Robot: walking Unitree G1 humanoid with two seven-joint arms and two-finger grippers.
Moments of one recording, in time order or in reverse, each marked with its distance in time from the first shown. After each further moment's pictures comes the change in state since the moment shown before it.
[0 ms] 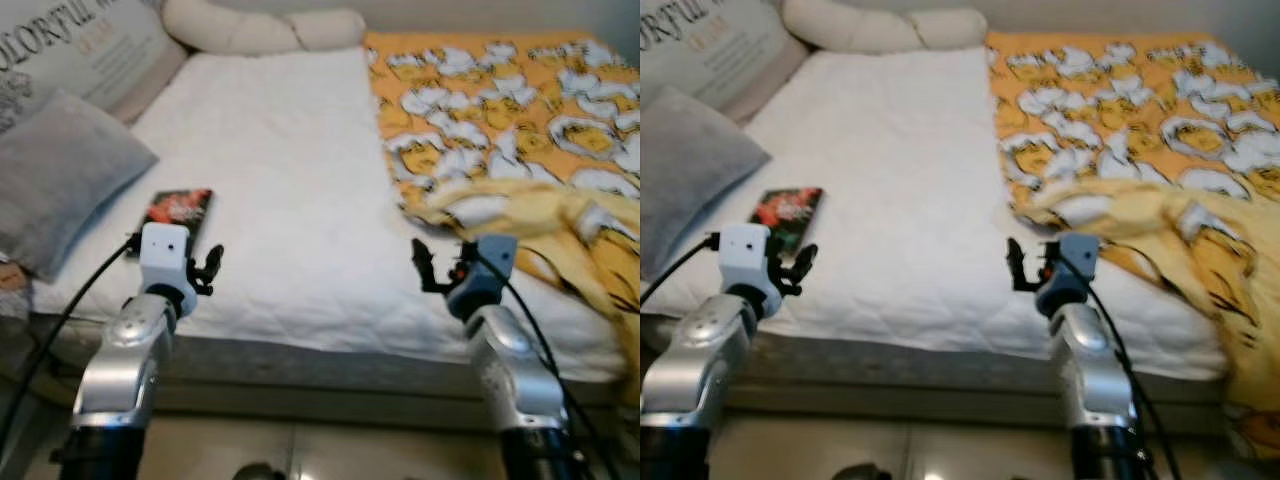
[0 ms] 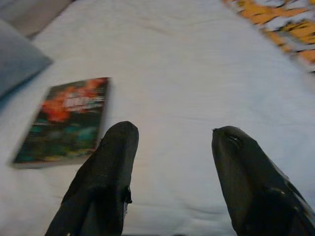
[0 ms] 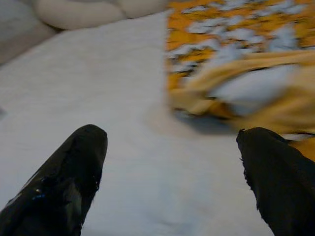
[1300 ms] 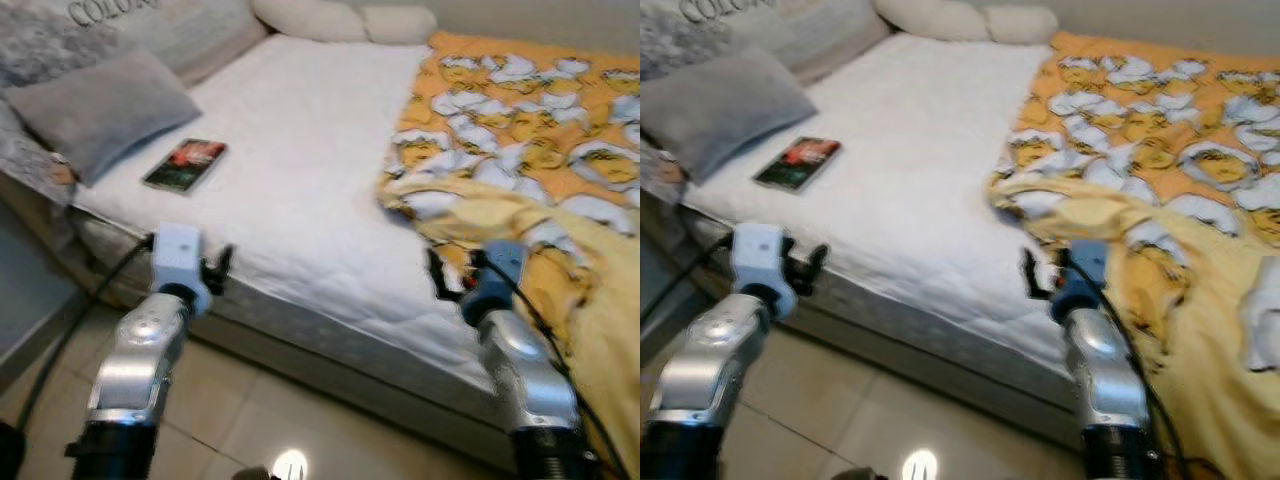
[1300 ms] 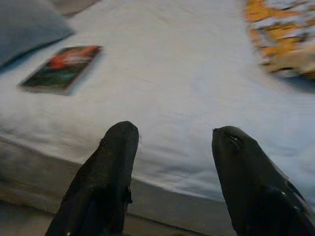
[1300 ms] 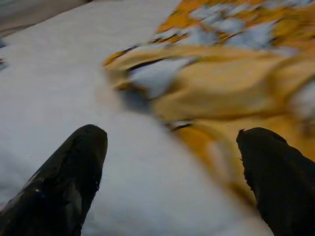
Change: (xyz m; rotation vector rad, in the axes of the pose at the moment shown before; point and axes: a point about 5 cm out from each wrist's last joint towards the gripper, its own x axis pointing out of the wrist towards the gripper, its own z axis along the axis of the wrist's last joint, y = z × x) left arm 0.005 -0.012 -0.002 0.020 -0.009 -0.030; right arm 0.000 -0.017 -0.008 -0.029 0.050 -0.069
